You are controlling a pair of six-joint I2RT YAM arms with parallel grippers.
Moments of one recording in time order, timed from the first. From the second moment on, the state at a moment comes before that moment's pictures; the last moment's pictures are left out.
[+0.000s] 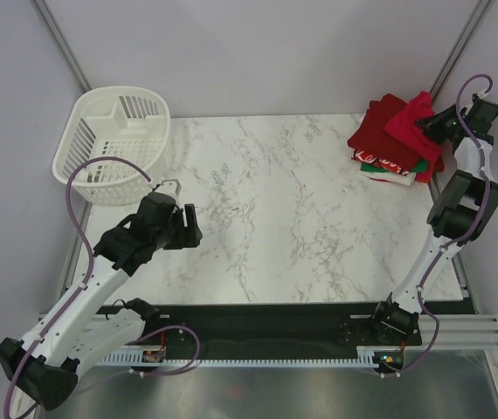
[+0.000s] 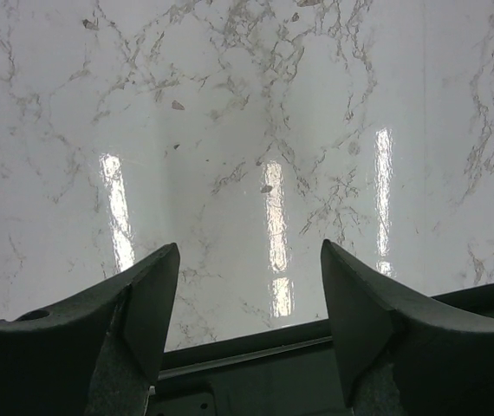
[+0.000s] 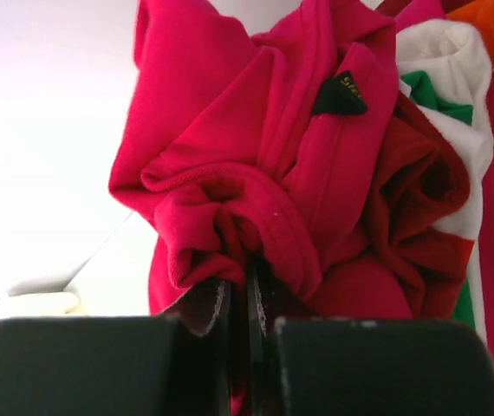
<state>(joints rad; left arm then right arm) -0.51 0.86 0.86 -0.81 -0.14 -0.47 -0.50 2.28 1.97 -0.22 -0.58 0.65</state>
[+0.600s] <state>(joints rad) -0.51 0.75 0.86 -0.81 -0.18 -0.47 -0.37 2.01 2.23 -0.28 -0.68 0.83</state>
